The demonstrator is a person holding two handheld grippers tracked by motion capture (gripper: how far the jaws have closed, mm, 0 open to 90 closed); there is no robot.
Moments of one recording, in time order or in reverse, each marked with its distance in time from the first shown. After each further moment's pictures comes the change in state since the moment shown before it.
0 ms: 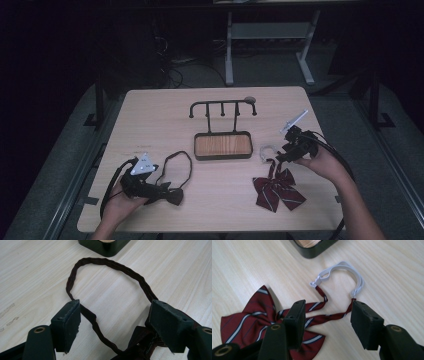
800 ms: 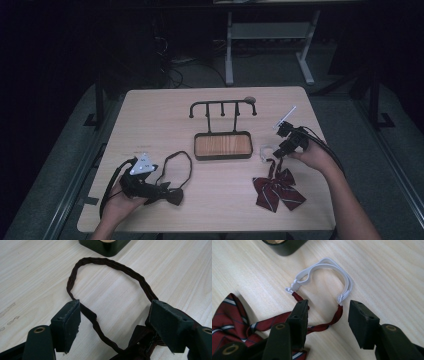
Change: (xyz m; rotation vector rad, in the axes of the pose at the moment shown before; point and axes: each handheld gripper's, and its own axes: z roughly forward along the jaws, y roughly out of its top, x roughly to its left) left arm 0.001 0.000 -0.002 0.002 -0.002 0.002; right arm -0.023 0.018 0.032 0.111 -0.015 0.048
